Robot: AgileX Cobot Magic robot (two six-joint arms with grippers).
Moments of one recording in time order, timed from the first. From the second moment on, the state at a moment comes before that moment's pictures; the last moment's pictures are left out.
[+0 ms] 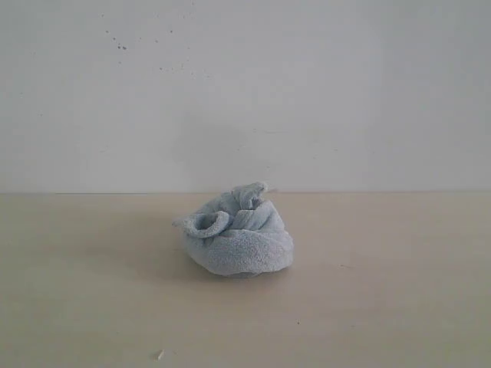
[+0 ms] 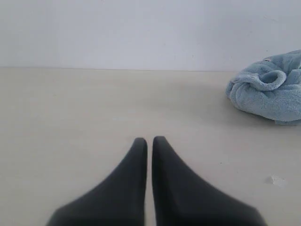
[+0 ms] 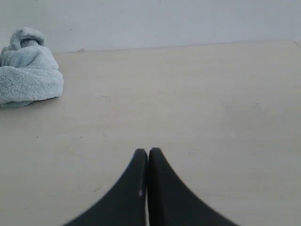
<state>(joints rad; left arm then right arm) -0.06 0.00 0.00 0.13 0.28 -0.18 0.08 0.00 0.00 0.04 0.35 0.05</state>
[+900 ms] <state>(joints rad) -0.06 0.00 0.00 -0.27 0.14 -0.47 0.08 0.00 0.00 -0.43 0.25 -0.19</state>
